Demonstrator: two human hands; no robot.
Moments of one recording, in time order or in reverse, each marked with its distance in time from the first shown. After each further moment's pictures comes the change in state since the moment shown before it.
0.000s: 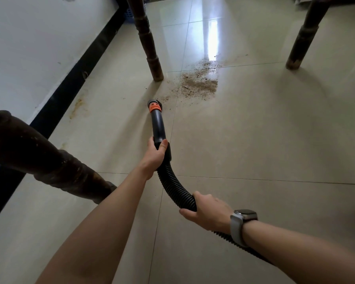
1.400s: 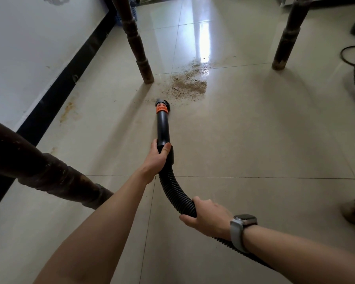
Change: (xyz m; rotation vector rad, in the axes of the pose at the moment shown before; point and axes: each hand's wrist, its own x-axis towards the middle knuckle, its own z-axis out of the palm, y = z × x) left_hand -0.018 0.007 0.031 0.038 -0.089 0.036; right_hand -0.017 0.025 0.004 0.008 -0.004 0.032
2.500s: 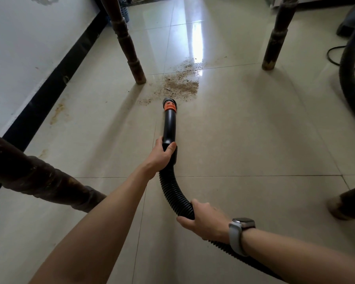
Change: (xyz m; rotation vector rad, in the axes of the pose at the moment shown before) left_hand 0.002 0.017 0.025 0.203 -0.058 0.023; right_hand -0.008 0.016 0.004 0.132 -0.032 0.047
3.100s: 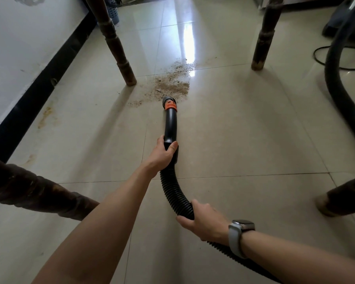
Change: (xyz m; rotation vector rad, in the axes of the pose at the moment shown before) left_hand 0.010 0.016 0.026 0.040 -0.028 0.028; right_hand -0.001 0.019 -0.006 0.090 0.044 0.030
